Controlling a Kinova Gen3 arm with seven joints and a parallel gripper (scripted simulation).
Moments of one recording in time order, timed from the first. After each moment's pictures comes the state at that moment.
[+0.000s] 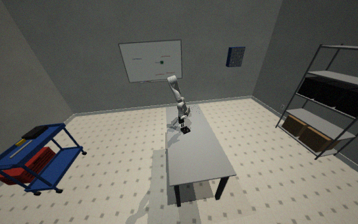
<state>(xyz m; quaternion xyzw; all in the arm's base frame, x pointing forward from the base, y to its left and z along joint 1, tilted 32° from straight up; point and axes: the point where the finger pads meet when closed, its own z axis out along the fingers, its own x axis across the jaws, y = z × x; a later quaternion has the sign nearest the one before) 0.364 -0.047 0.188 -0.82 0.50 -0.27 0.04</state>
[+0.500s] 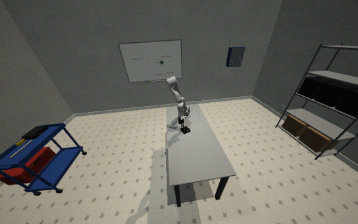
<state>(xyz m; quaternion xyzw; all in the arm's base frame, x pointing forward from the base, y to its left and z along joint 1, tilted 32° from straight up) 0.370 -0.050 0.181 -0.82 0.50 -0.27 0.04</state>
